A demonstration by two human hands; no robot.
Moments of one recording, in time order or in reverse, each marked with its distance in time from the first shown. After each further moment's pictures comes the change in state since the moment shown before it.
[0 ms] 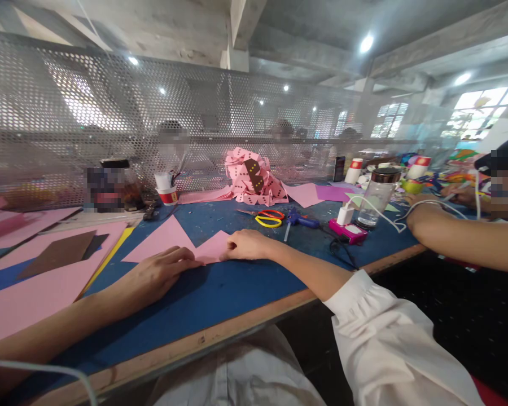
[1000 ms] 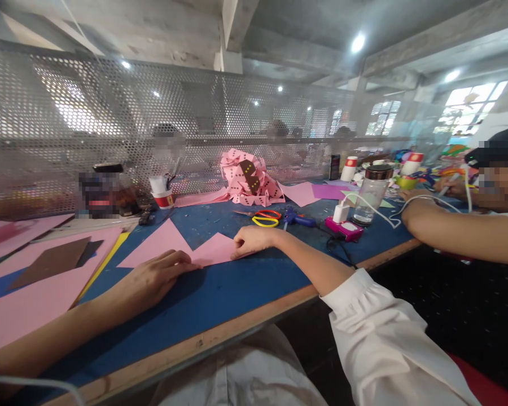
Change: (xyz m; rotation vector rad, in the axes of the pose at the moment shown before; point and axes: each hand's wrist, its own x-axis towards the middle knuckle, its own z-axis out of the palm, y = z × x) left_hand -0.002 -0.002 0.004 -0.015 -0.047 -0.021; right_hand -0.002 0.033 -0.017 0.157 -0.174 -0.096
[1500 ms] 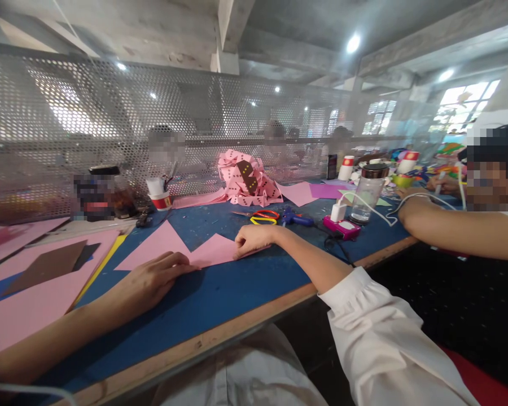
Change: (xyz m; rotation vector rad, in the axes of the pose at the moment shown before) left_hand -0.001 -0.003 0.002 0.011 -0.012 -0.001; right_hand -0.002 0.008 -0.007 0.037 -0.057 0.031
